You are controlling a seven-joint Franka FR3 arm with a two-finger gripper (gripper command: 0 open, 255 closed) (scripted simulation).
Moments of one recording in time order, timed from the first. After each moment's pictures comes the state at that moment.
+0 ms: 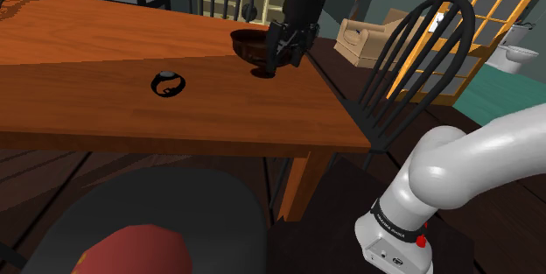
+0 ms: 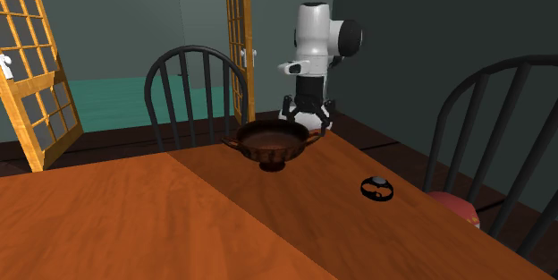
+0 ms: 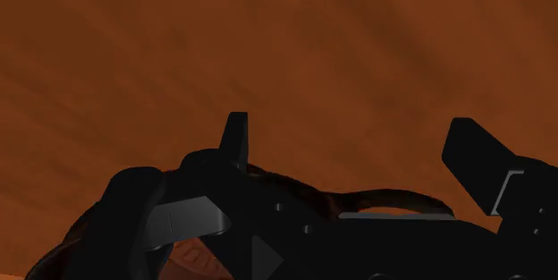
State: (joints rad) arm 0.03 -0.60 0.28 -2.22 0.16 1.74 0.21
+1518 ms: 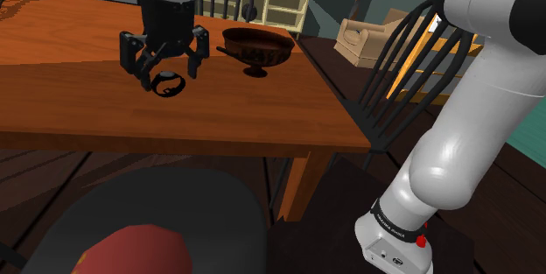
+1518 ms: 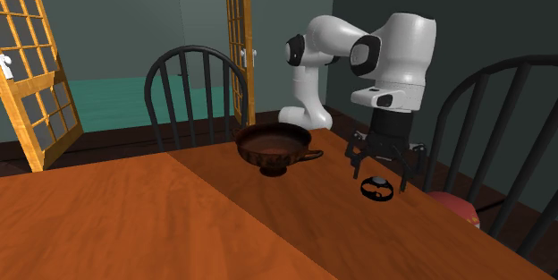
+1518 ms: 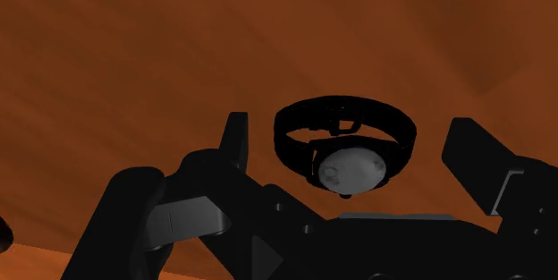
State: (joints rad) arm 0.05 0.04 0.68 -1.72 -0.18 1.87 0.73
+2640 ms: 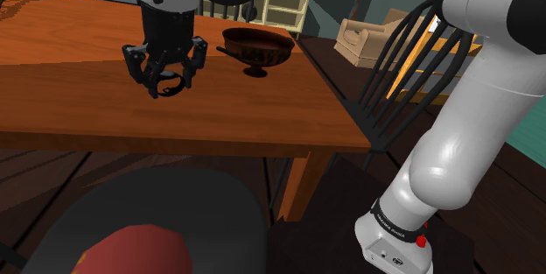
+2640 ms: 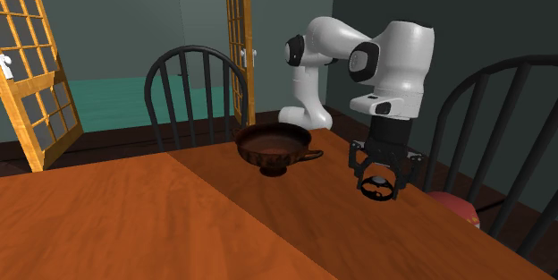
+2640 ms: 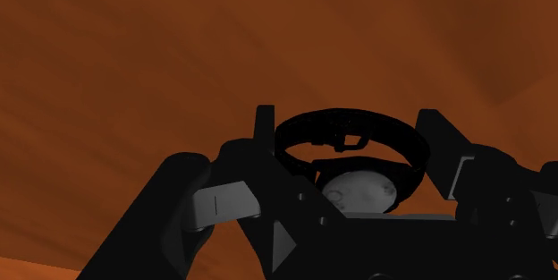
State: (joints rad) arm 0.05 0.05 0.67 -1.75 -0.18 1.91 0.73
